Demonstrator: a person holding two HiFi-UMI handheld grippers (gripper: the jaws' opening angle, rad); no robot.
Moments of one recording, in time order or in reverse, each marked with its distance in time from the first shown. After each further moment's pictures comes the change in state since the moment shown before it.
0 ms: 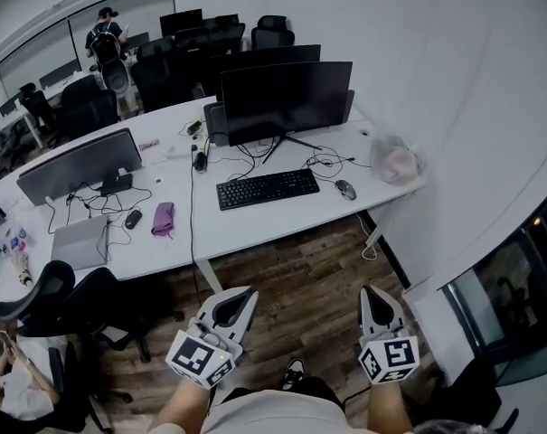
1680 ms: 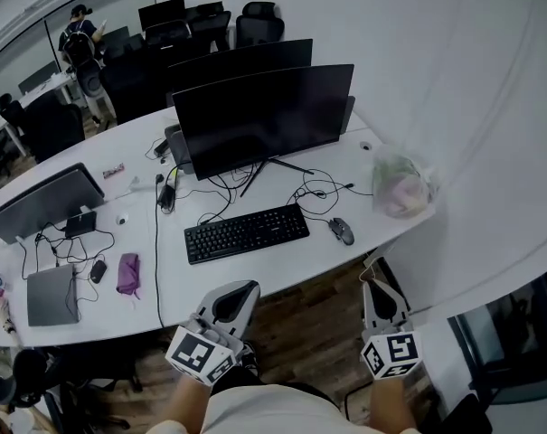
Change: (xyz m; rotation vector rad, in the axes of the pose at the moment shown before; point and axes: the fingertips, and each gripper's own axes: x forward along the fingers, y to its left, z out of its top) left arm 0.240 0.138 -0.022 -0.022 0.018 -0.018; right arm 0.231 -0.146 0.005 0.011 0.039 -0.025
